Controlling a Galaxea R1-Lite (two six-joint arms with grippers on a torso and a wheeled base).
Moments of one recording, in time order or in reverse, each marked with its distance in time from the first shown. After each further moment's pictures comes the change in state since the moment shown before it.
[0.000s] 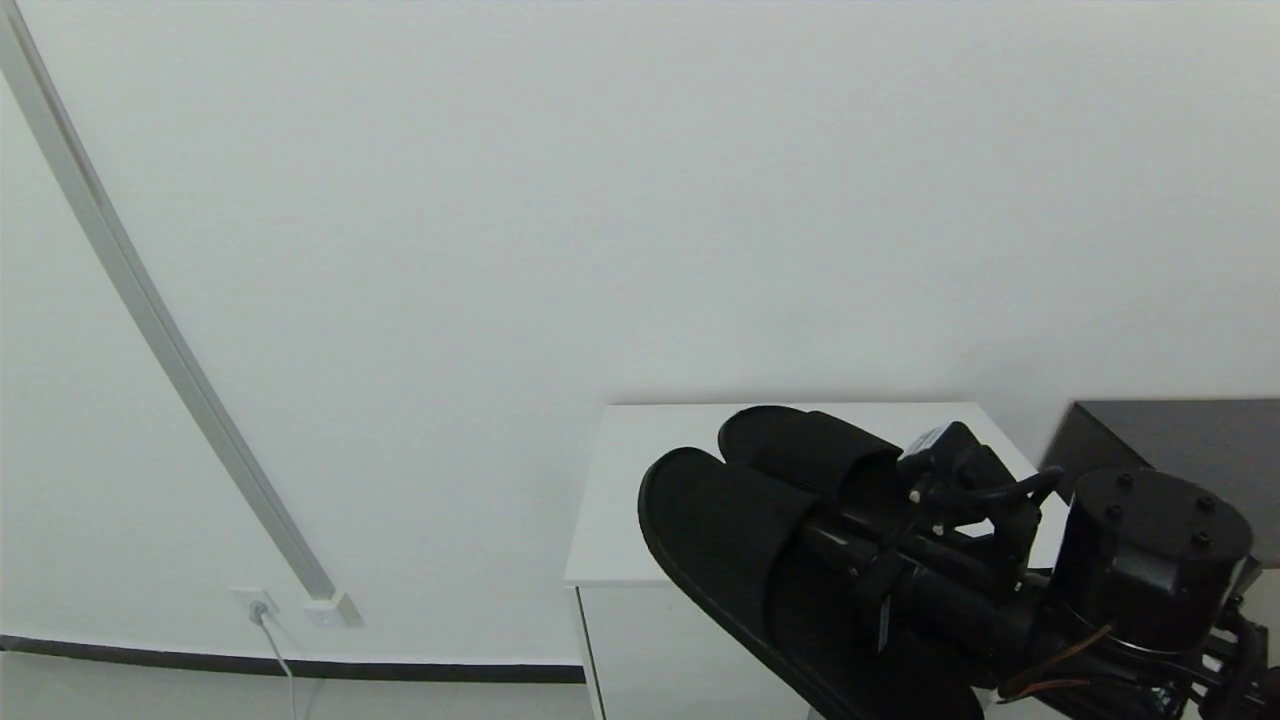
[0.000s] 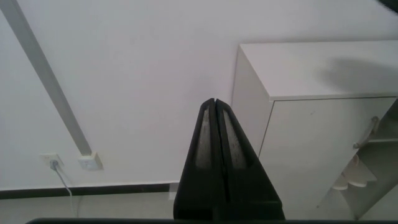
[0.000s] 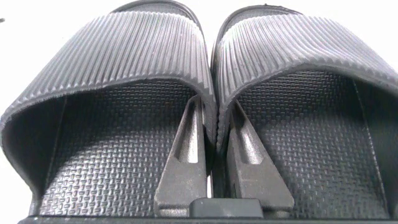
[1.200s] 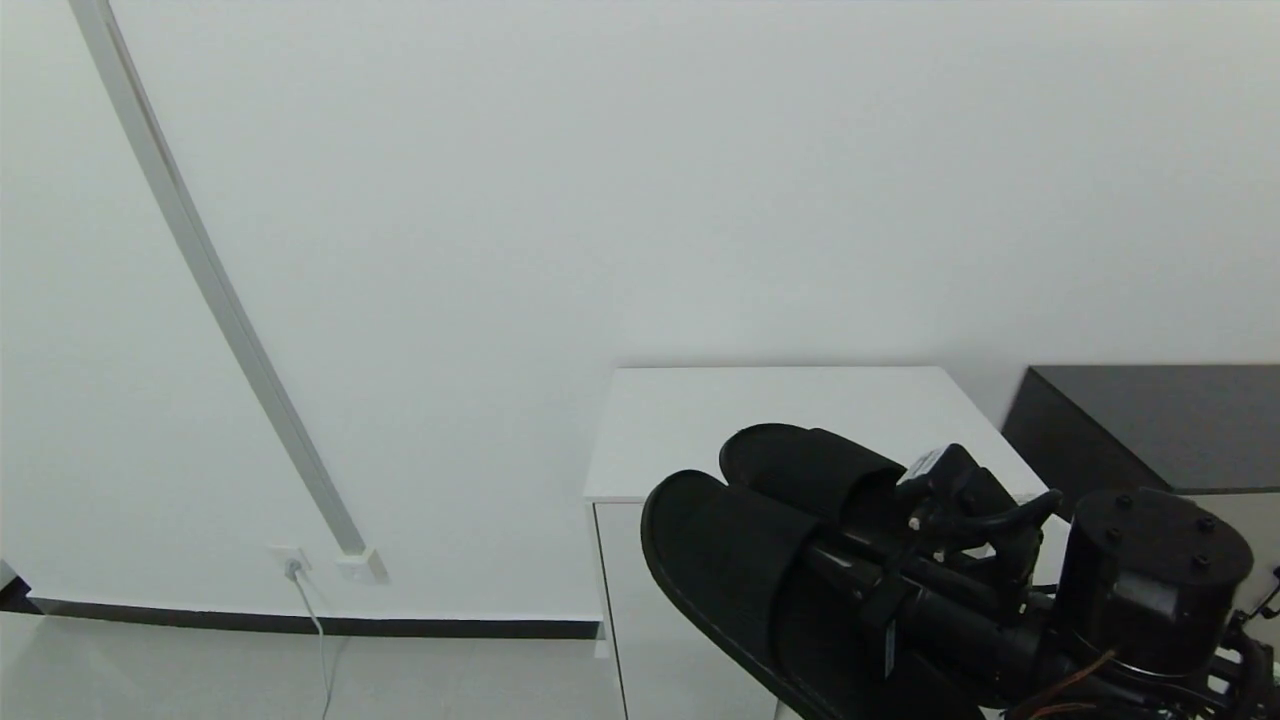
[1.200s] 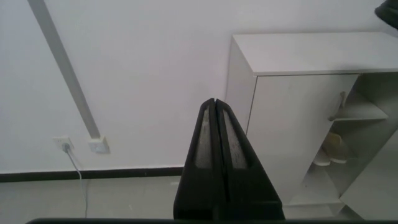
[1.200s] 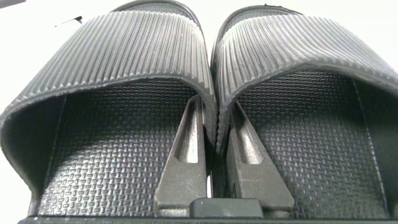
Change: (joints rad) left arm -0.001 0.000 0.000 0.000 0.000 0.000; right arm 0.000 0.005 0.033 -0.003 -0.001 -0.007
